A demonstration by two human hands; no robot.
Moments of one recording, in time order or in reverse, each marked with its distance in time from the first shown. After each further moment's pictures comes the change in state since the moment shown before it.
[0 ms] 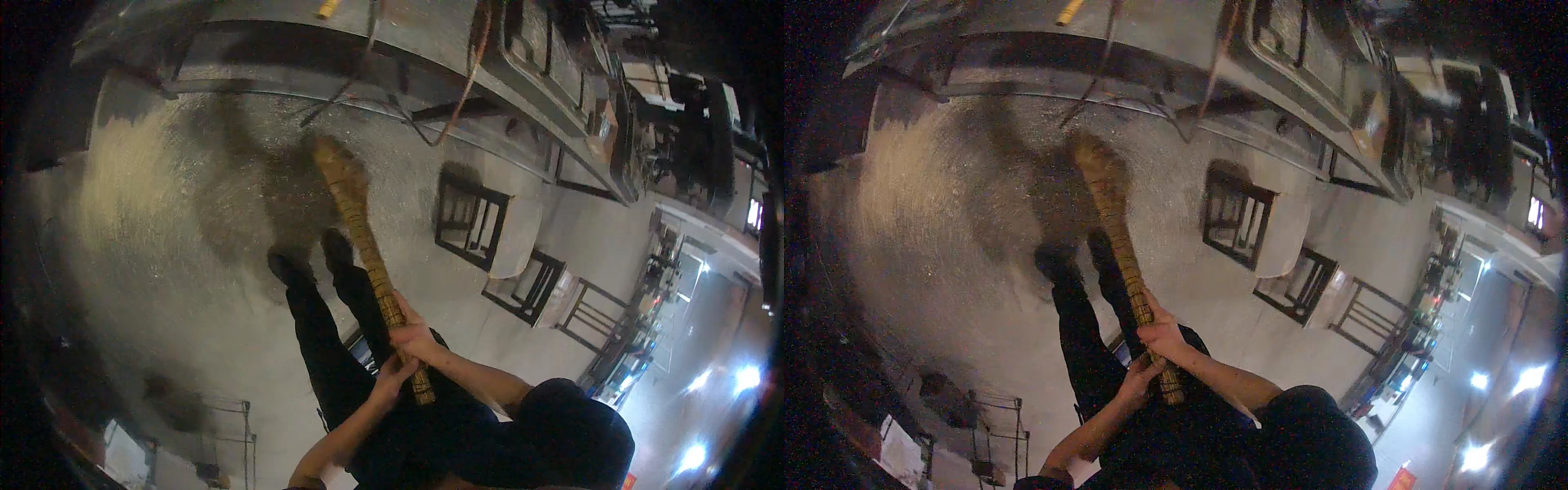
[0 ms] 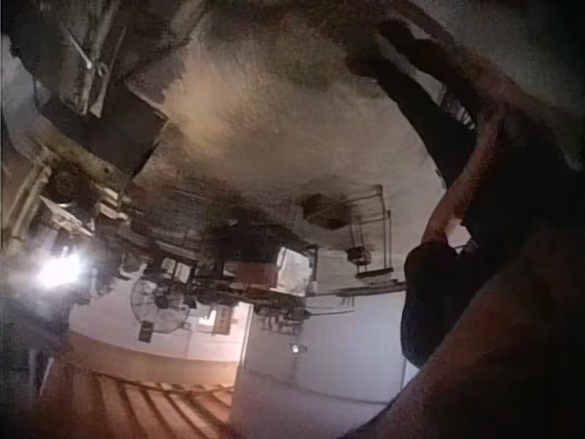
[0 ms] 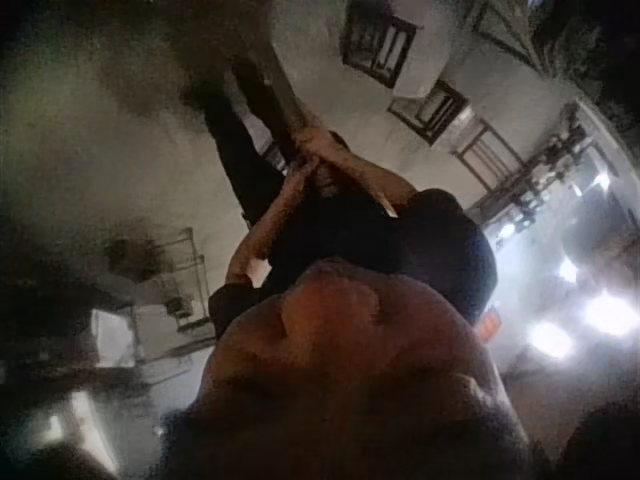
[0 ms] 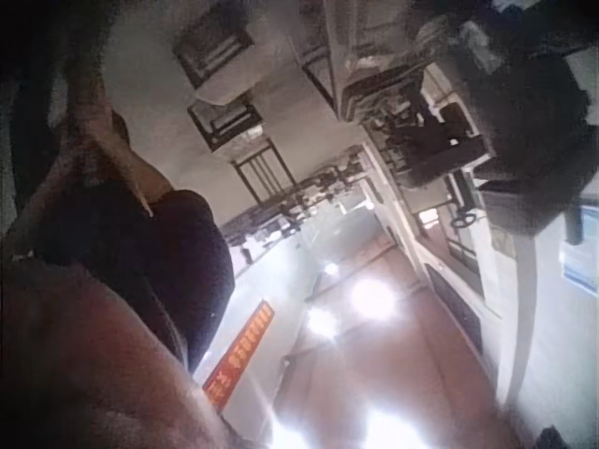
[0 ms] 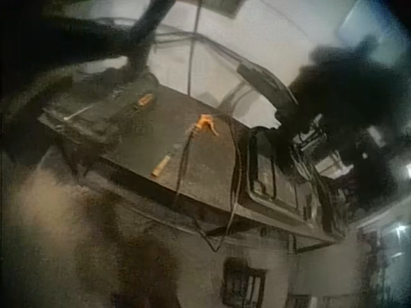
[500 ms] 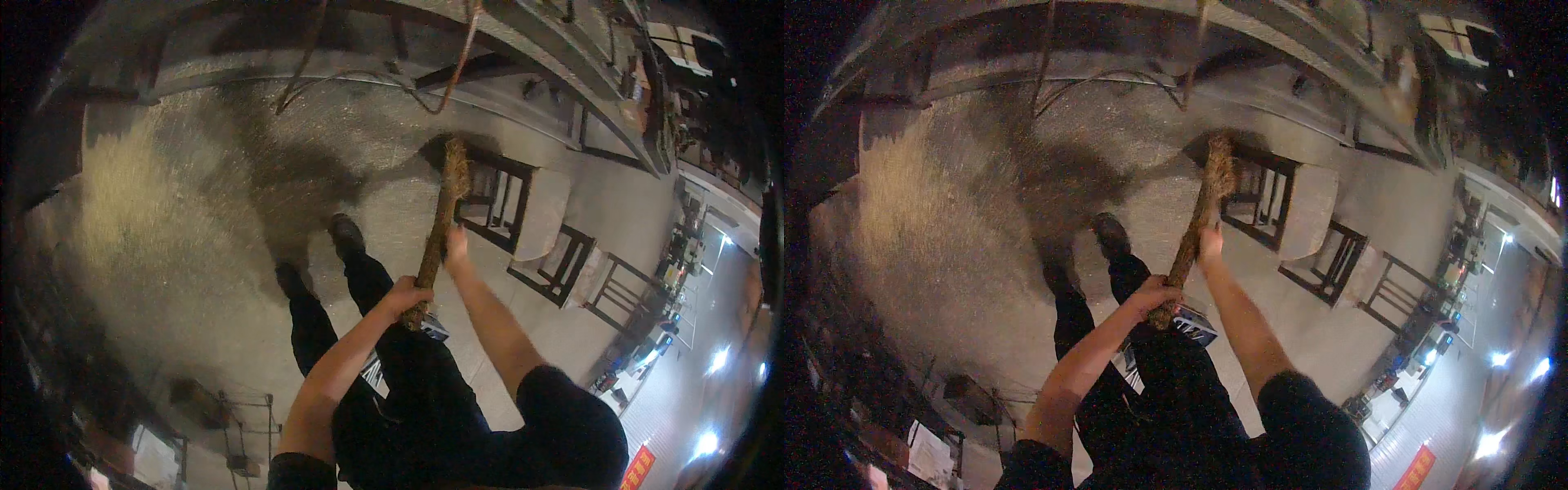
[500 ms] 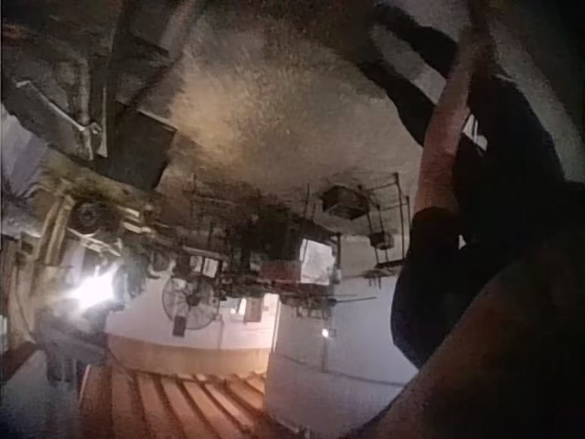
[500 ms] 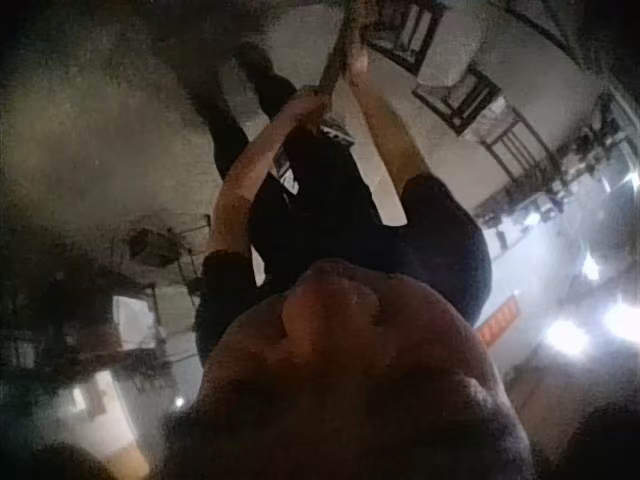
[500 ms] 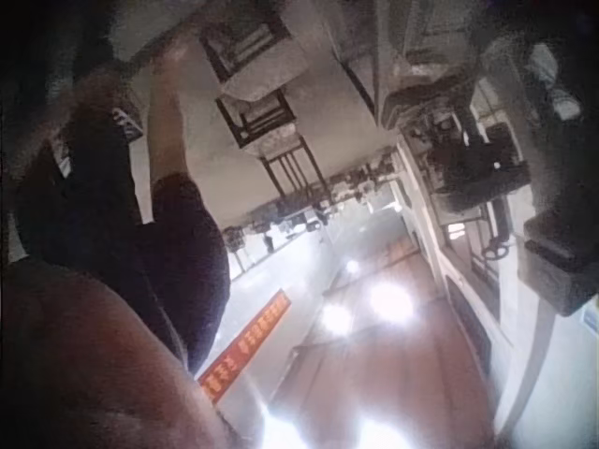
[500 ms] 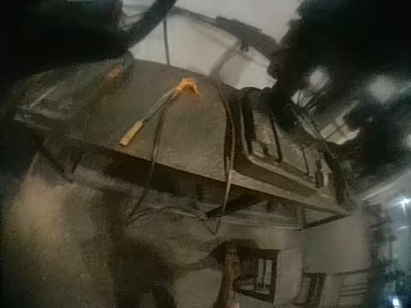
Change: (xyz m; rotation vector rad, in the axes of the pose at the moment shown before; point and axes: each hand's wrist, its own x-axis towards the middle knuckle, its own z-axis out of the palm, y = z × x) left_hand 0.186 0.069 -0.035 0.567 -0.117 -0.221; right_hand 0.160 0.187 -0.070 0.947 0.532 0.665
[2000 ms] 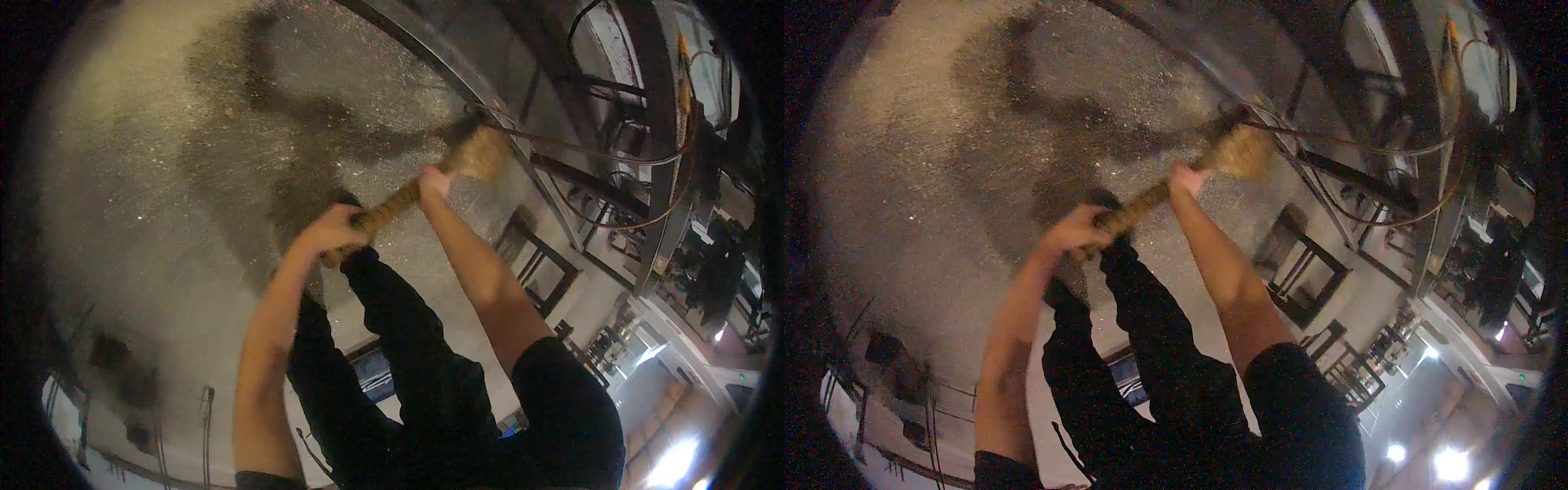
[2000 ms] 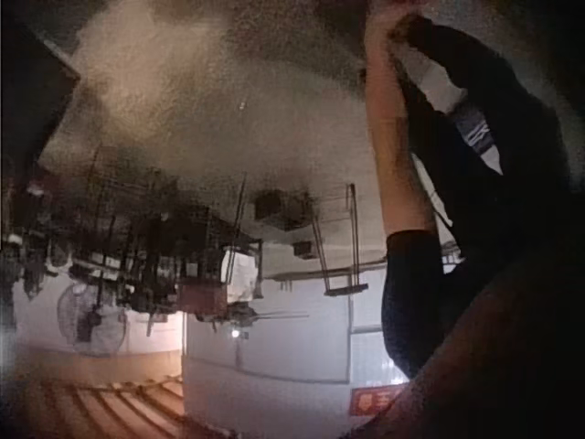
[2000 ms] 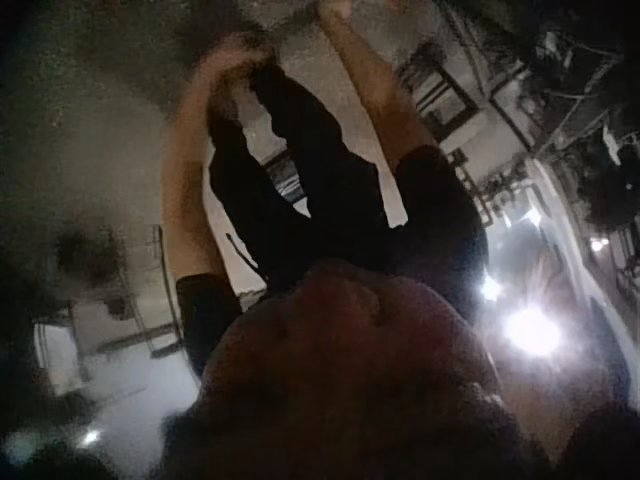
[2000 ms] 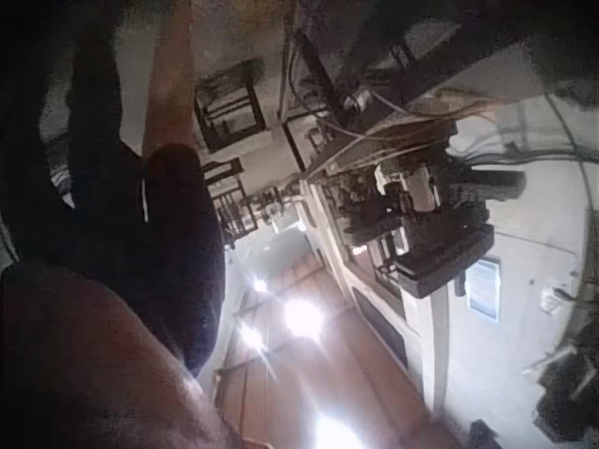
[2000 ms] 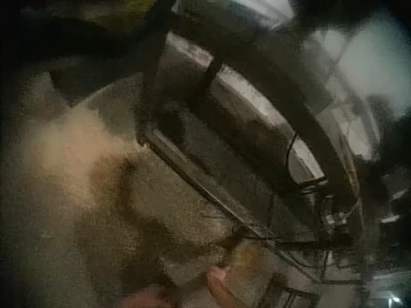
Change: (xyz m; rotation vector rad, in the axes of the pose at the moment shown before) left_hand -0.094 0.077 -0.392 0.393 0.243 0.503; right_hand 0.170 0.060 0.375 -0.824 0.534 -0.680
